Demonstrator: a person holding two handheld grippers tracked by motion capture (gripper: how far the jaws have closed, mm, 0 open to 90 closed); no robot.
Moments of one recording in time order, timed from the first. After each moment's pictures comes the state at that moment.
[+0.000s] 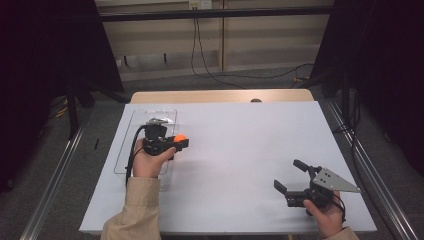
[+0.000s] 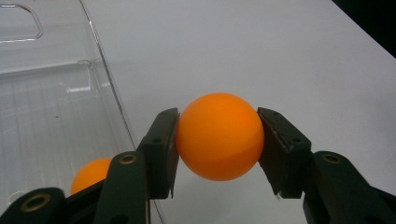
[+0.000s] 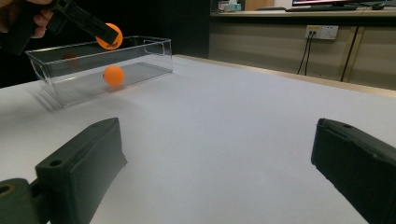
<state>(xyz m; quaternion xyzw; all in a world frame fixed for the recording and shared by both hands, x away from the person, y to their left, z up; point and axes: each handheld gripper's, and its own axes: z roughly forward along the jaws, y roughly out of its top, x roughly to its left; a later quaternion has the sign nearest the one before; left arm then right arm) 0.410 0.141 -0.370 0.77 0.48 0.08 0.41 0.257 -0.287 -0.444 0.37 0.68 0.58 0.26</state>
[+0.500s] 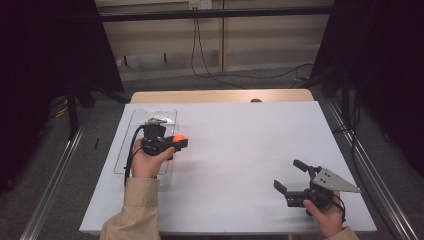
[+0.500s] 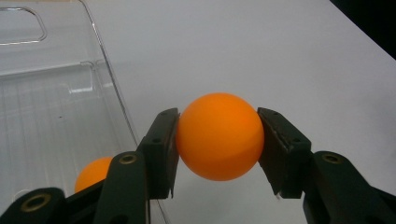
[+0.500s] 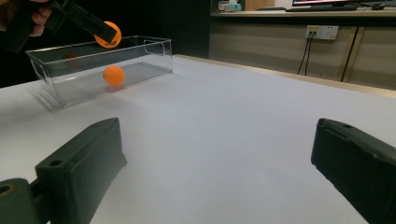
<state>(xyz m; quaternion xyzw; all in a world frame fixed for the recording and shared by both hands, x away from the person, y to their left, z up) 0.408 0.144 -0.367 0.77 0.48 0.08 0.41 0.257 -0.286 -0.444 0.37 0.68 0.58 0.26</state>
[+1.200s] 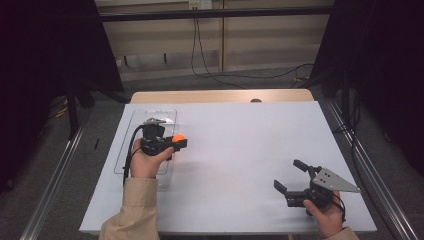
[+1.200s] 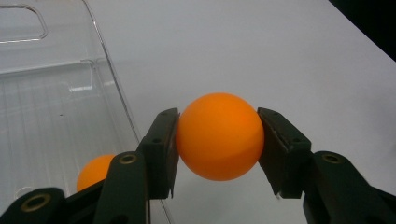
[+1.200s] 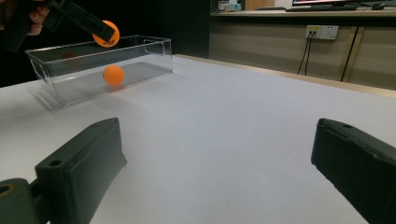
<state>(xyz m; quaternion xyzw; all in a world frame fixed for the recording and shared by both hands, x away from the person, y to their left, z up) 0.408 0.146 -0.366 0.77 0.48 0.07 0.42 0.257 -0.286 -0.445 0.37 0.68 0.58 0.26</state>
